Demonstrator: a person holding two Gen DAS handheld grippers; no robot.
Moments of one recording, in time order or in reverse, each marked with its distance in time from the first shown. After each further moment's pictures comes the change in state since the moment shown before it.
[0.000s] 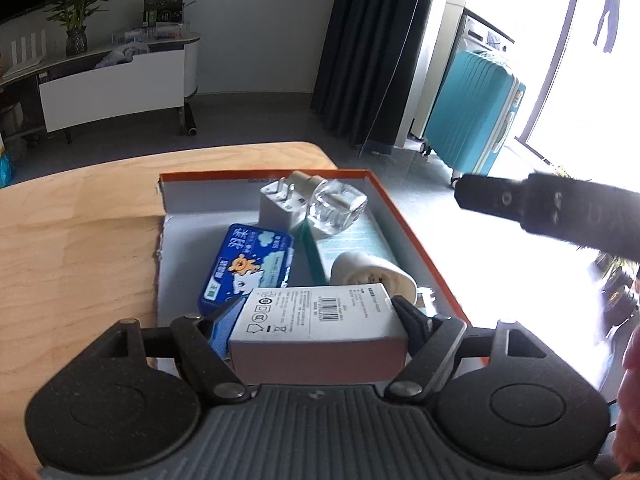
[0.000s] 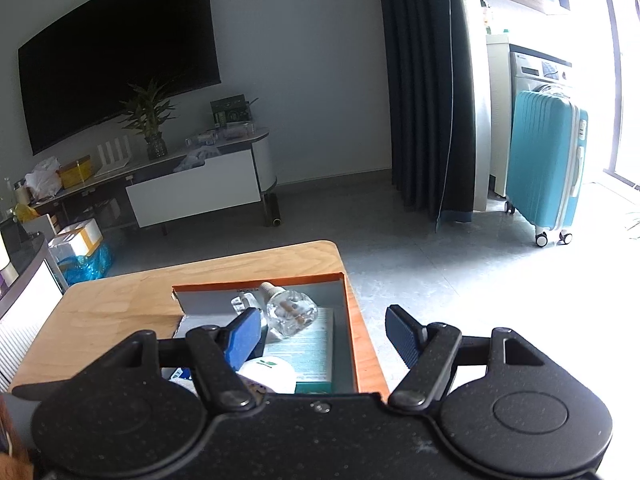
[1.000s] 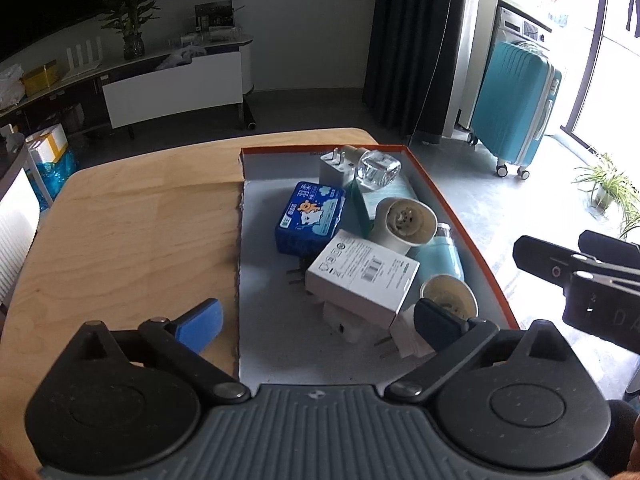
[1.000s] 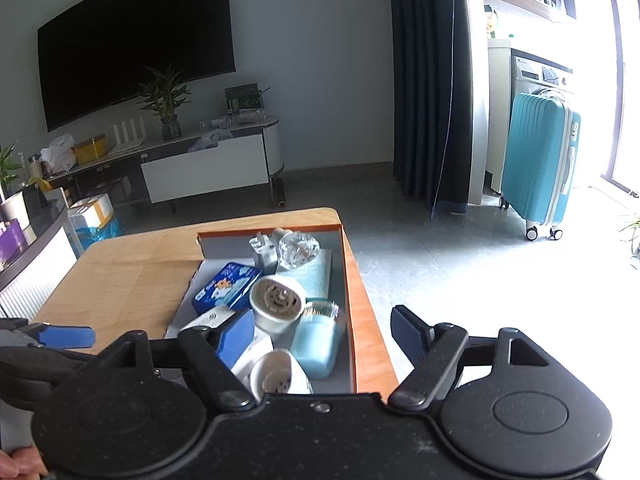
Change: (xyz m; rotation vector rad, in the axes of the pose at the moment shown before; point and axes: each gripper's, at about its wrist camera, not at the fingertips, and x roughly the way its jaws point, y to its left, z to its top) left arm -0.070 -0.011 -0.041 -0.011 0.030 0.210; right arm -0.082 0.002 -0.053 -0.061 0.030 0.006
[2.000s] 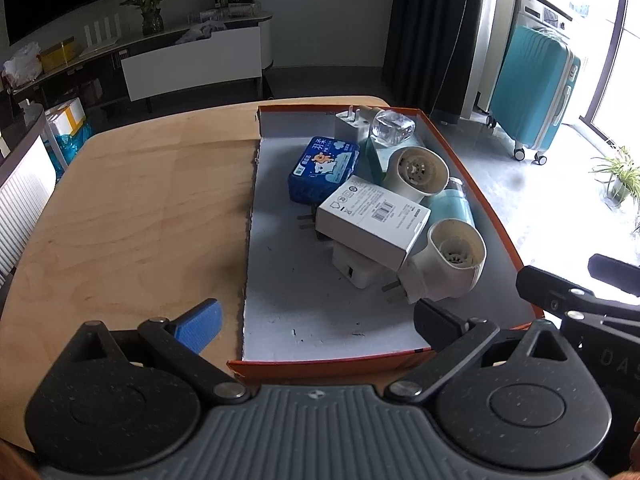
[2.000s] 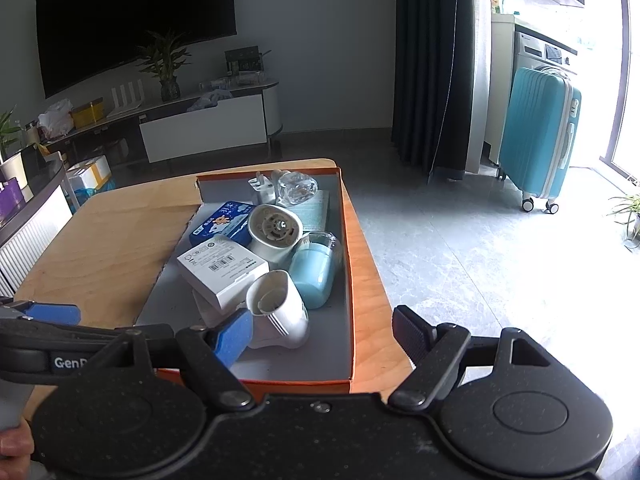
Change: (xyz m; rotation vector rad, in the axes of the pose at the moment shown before) left arm 0.000 -0.002 -0.027 -0.031 0.055 0.048; right arm -0.005 0.003 -0.034 -0.025 0.100 -0.015
